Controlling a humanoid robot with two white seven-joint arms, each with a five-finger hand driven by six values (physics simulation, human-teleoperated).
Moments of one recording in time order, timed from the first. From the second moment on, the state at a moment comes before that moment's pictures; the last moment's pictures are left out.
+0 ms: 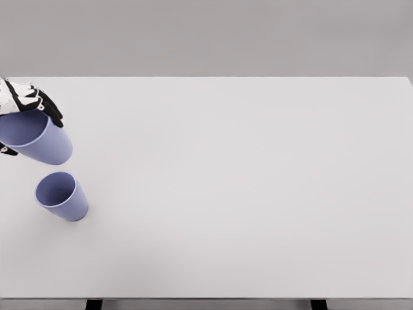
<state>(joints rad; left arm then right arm) -1.06 1.44 -1.03 -1.75 0.30 -0.61 -0.61 -0.01 0.00 -0.07 0.15 0.07 -0.15 0.17</state>
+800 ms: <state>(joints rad) -0.97 1.50 -1.02 -1.76 0.30 -0.61 -0.61 -0.01 0.00 -0.07 0.15 0.07 -0.15 0.17</state>
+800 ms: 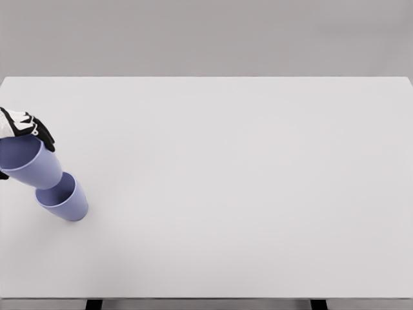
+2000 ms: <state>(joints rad) -0.93 1.48 -1.02 -1.74 0.29 -0.61 -0.61 -0.01 0.00 -0.07 0.15 0.07 -0.15 0.17</state>
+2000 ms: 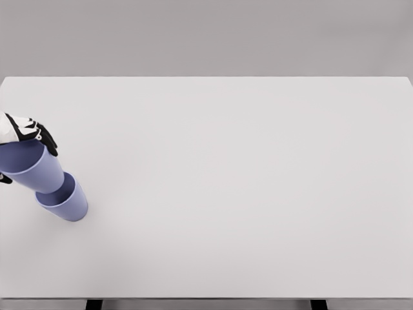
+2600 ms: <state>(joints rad) -0.90 1.45 -1.01 -1.73 0.29 -0.61 -0.61 -0.01 0.00 -0.07 0.15 0.07 -0.15 0.17</state>
